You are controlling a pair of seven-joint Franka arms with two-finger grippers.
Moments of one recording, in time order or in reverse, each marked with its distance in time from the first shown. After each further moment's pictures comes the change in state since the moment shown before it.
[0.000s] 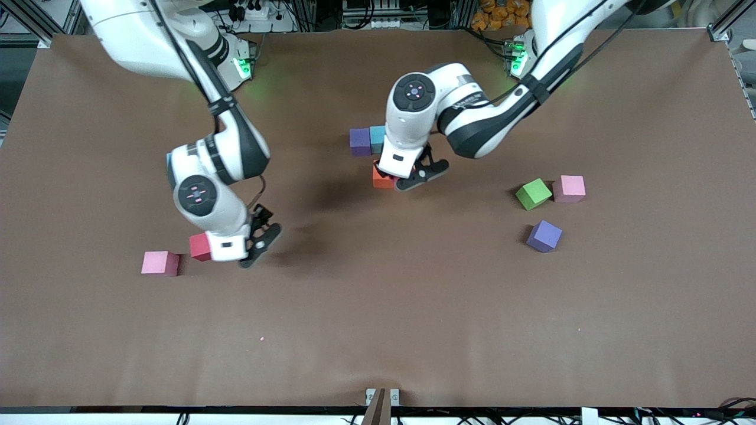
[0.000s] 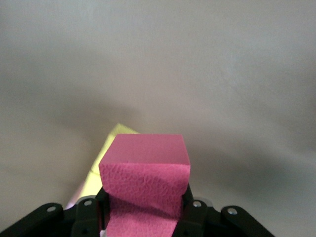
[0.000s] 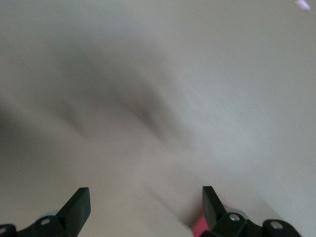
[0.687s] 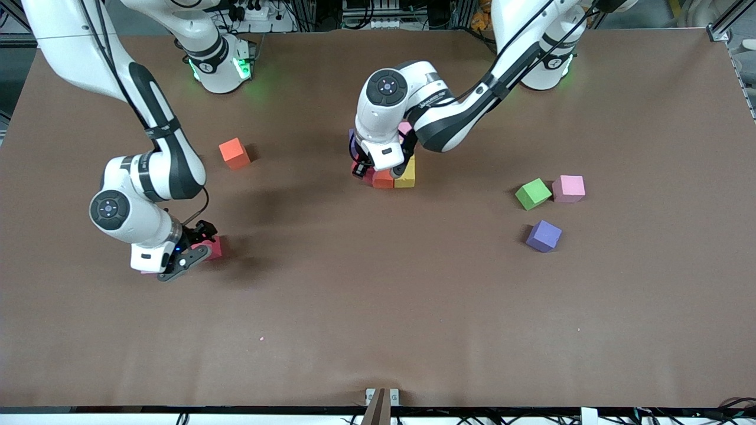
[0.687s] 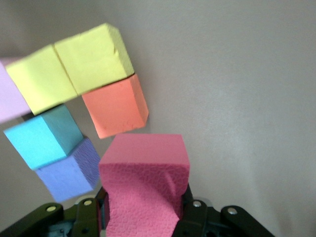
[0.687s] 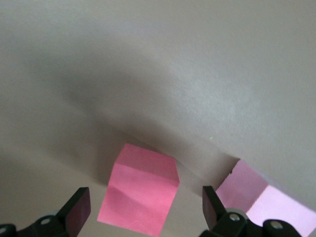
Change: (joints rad) left arm -0.284 0.027 0.243 0.045 -0.128 0.213 -0.703; right arm -0.215 0.000 0.000 -0.109 0.001 0.145 0.066
